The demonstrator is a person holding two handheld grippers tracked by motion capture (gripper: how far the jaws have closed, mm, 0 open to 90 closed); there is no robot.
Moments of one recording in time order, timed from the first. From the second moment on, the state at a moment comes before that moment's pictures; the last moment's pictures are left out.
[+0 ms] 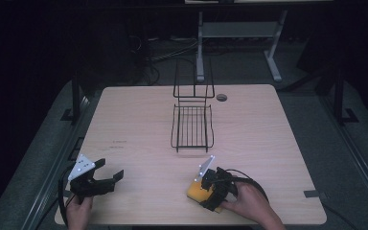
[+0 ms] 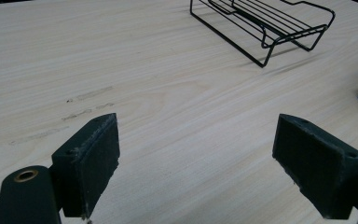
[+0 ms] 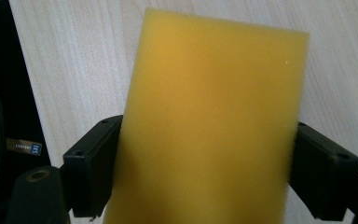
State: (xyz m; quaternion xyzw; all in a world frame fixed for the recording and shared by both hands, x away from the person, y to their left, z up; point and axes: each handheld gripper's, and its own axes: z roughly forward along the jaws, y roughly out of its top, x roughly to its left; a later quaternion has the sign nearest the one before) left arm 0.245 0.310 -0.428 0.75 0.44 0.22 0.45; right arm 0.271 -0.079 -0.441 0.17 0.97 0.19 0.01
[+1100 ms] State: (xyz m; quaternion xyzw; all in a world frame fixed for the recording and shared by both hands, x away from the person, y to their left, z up) left arm 0.244 0.312 -0.427 0.75 0.44 0.22 0.45; right arm 0.295 -0.075 -0.424 0.10 0.97 0.21 -0.01
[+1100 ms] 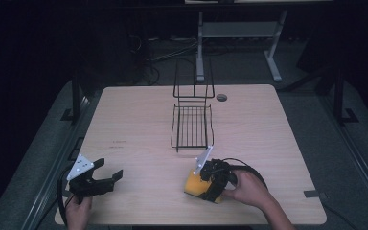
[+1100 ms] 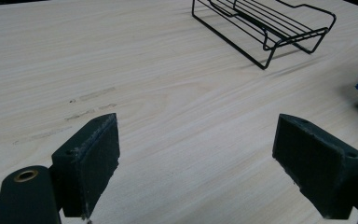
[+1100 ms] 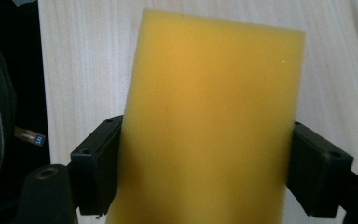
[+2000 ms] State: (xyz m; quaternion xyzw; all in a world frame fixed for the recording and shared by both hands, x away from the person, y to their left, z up) left arm 0.244 0.312 -0.427 0.74 0.44 0.22 0.45; right arm 0.331 -0.065 -0.404 0.07 0.98 0.20 -0.01
